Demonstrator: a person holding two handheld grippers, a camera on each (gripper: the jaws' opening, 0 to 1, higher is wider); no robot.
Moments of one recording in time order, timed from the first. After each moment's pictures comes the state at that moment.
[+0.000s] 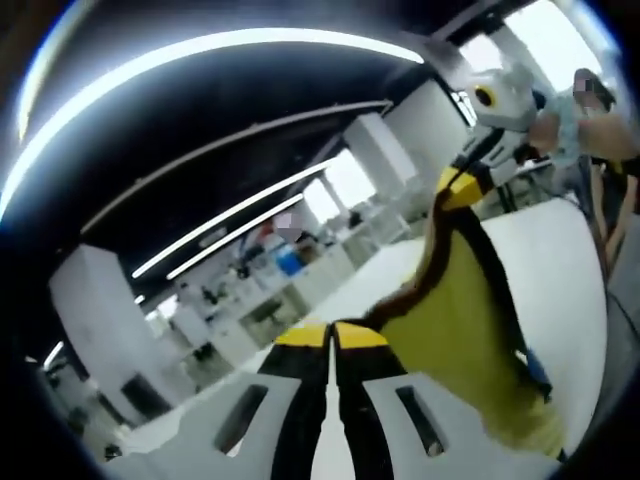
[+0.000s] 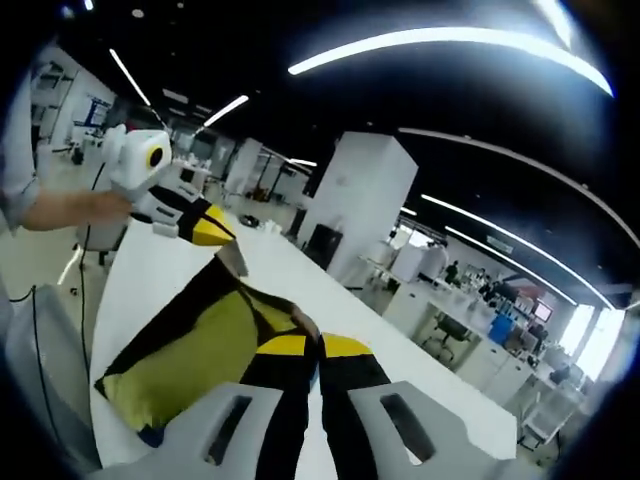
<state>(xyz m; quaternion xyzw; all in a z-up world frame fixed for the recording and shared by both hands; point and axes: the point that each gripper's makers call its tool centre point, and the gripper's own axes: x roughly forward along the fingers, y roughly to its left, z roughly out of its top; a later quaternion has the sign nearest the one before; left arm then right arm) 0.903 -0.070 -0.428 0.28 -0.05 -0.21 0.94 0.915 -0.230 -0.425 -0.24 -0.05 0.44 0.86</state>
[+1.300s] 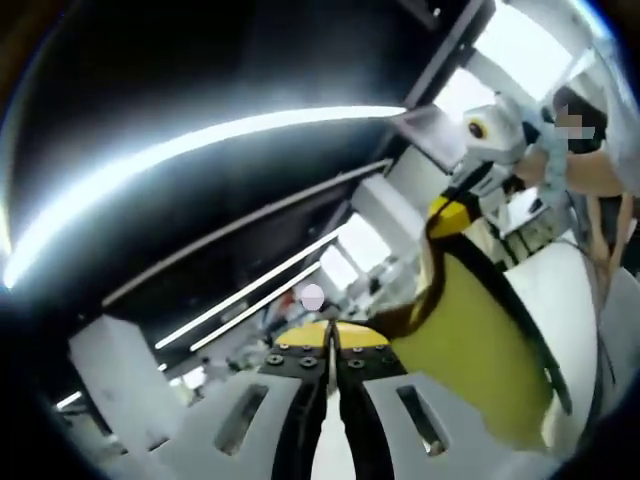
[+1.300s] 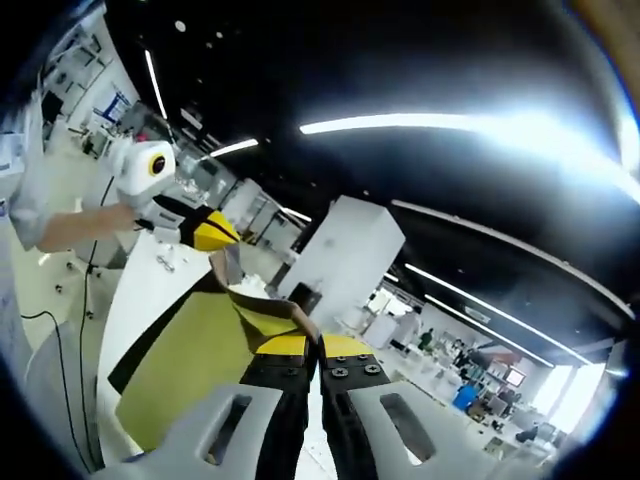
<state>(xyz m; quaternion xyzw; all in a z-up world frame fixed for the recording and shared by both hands) 0.777 -0.108 -0.292 0.30 -0.20 -0.21 0.91 0.798 -0.255 -0.299 -0.26 -0.19 0.43 0.85</state>
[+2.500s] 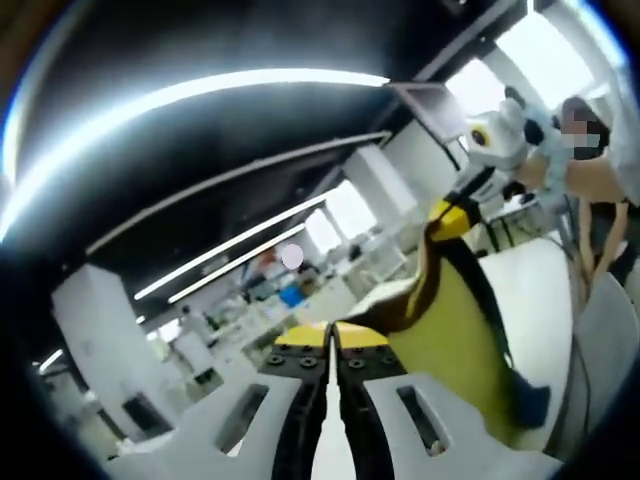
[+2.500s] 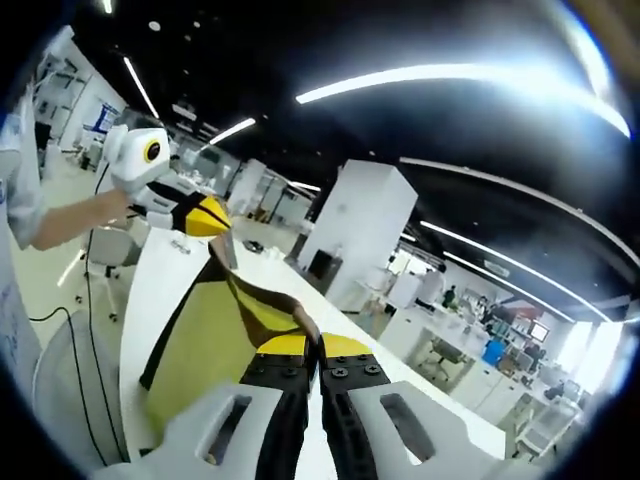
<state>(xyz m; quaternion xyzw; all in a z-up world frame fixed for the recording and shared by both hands) 0.813 -0.097 -0.372 0.26 -0.10 -0.23 0.93 0.844 -0.252 -0.388 -0.23 -0.09 0.45 0.86</state>
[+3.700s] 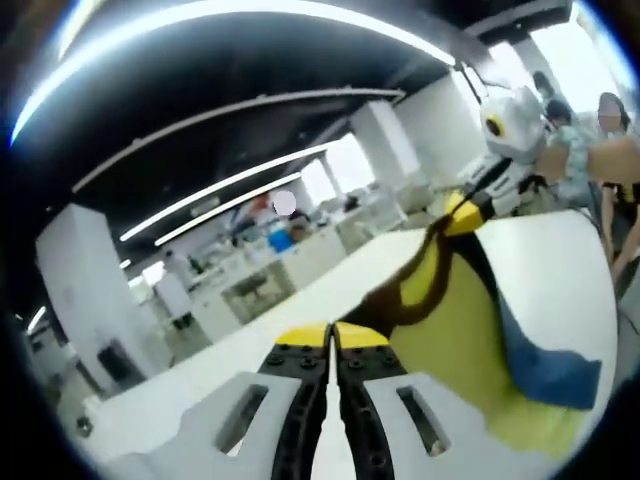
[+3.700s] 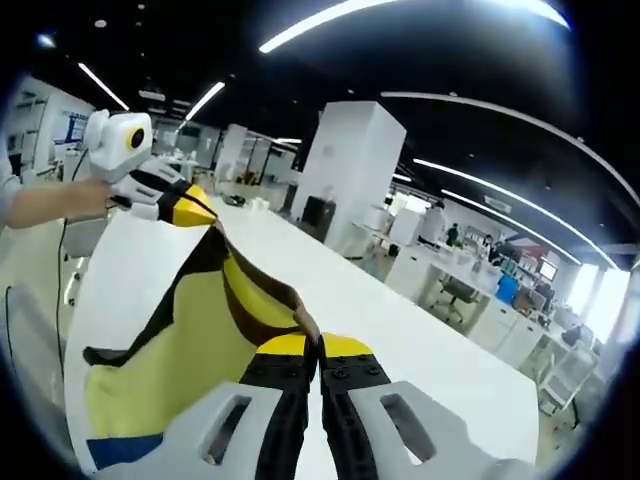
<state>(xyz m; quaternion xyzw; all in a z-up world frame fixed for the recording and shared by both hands) 0.998 -0.074 -0.486 0.22 0.02 -0.22 0.95 1.031 -0.233 -0.511 -0.22 0.04 0.43 0.88</state>
